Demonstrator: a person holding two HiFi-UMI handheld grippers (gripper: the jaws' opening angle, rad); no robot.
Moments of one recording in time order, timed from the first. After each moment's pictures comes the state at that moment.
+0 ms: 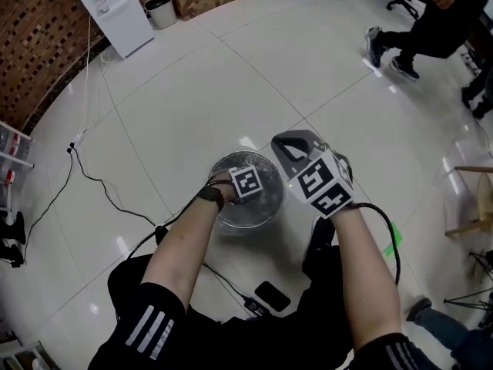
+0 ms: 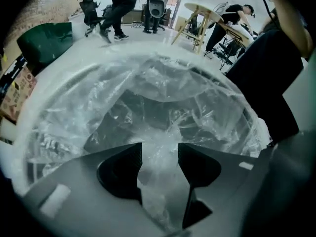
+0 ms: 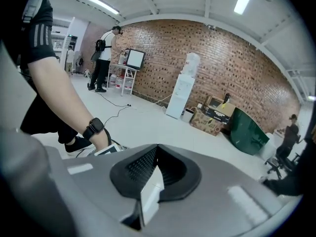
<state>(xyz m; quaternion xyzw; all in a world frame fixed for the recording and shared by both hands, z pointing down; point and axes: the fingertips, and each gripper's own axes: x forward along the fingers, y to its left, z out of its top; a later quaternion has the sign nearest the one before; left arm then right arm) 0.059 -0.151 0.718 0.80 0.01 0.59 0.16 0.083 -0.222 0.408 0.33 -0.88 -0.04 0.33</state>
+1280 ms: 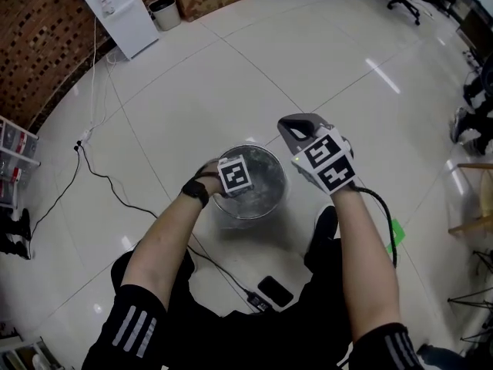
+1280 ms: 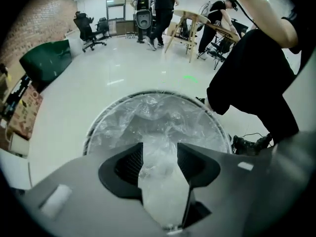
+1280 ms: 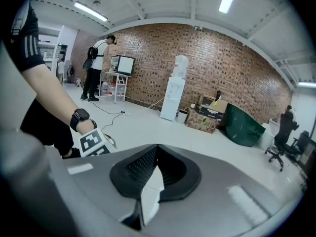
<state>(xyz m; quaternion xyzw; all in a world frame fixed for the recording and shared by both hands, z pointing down) 0.033 -0.171 0.647 0.81 -0.03 0.58 0.06 0.097 -0.236 0.394 0.36 -0.89 -0.01 0.28</state>
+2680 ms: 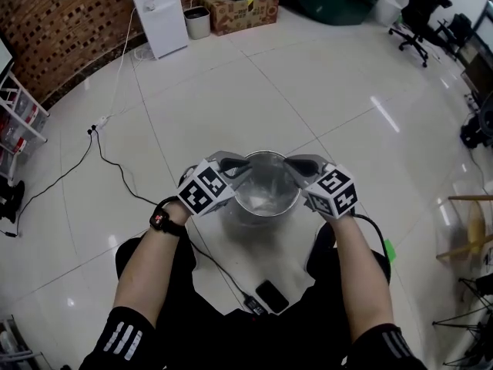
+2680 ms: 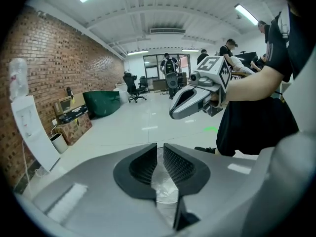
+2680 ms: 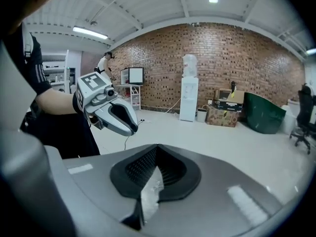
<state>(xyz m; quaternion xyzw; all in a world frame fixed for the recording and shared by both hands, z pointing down) -0.044 -0.131 0.413 0.92 -0.24 0.29 0.00 0.025 -0.144 0.409 0.28 -0.93 0.07 0.24</state>
